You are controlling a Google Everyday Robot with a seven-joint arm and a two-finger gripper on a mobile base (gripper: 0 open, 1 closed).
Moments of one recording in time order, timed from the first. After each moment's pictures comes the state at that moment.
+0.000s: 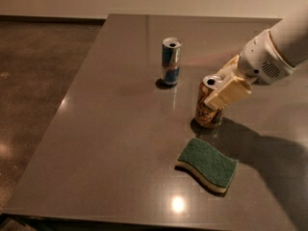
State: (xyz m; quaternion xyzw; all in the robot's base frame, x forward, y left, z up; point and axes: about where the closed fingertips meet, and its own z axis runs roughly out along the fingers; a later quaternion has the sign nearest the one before) arm 0.492 -0.142 0.918 -0.55 0.78 0.17 0.26
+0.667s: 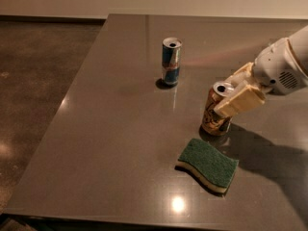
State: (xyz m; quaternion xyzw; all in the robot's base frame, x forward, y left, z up) arm 0.470 -0.158 0.916 -0.54 0.78 0.18 0.27
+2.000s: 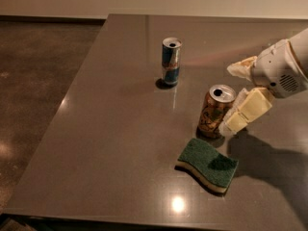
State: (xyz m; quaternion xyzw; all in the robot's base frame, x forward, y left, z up) arm 0.460 -0.152 0.920 -0.55 0.76 0.19 0.28
